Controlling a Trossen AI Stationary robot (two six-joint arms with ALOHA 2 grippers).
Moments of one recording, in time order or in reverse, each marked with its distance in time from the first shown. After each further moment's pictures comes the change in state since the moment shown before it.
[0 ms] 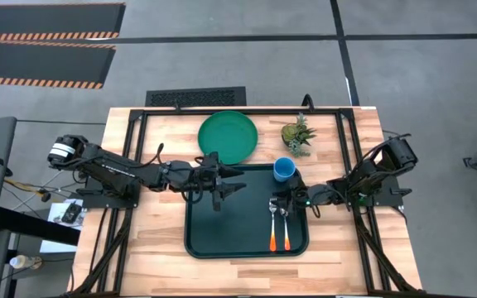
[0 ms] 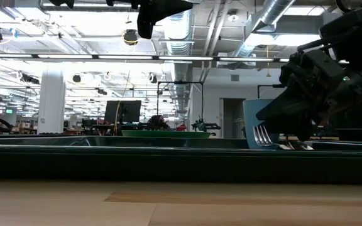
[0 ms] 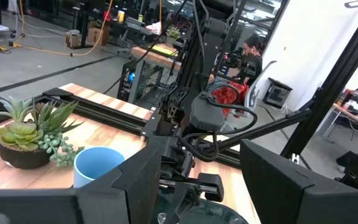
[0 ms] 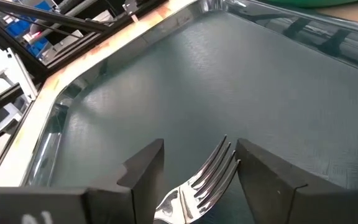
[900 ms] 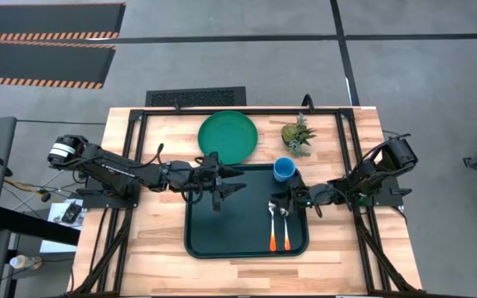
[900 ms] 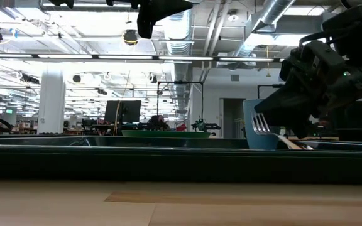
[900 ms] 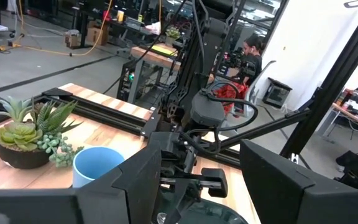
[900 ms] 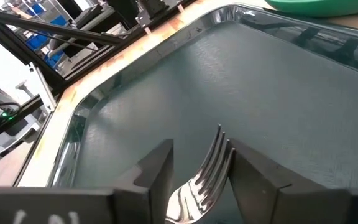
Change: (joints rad) left arm -0.002 0.000 0.000 0.000 0.000 0.000; right arm 0.007 0.000 -0.001 0.060 -0.008 0.013
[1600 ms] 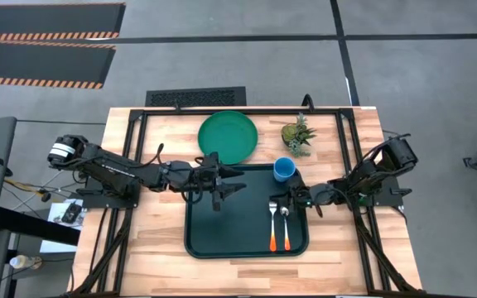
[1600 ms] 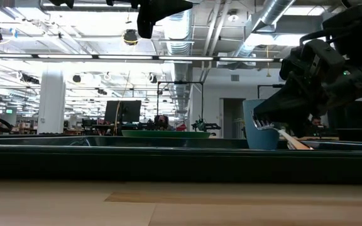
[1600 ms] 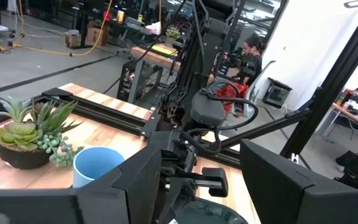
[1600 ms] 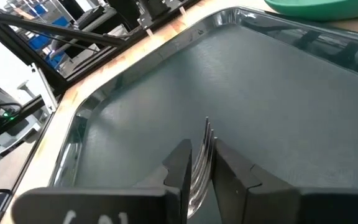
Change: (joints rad) left arm 0.000 0.000 0.000 0.000 0.000 0.000; right arm 0.000 0.000 0.000 0.009 -0.001 -0.007
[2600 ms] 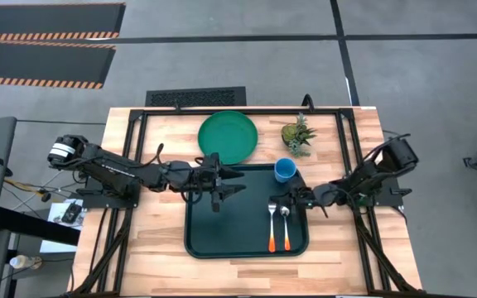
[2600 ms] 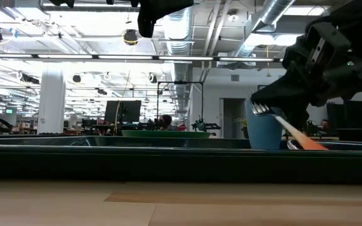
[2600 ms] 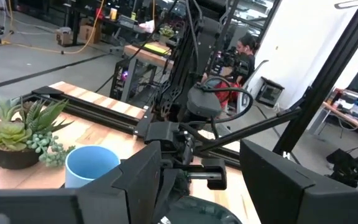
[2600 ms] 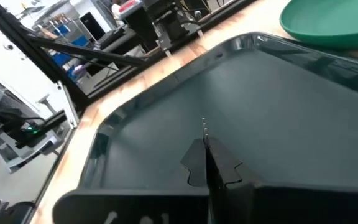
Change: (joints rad) left arm -0.001 0.000 0.000 0.005 0.027 -0.009; right arm 0.020 0.000 0.000 0.102 0.026 -0.033
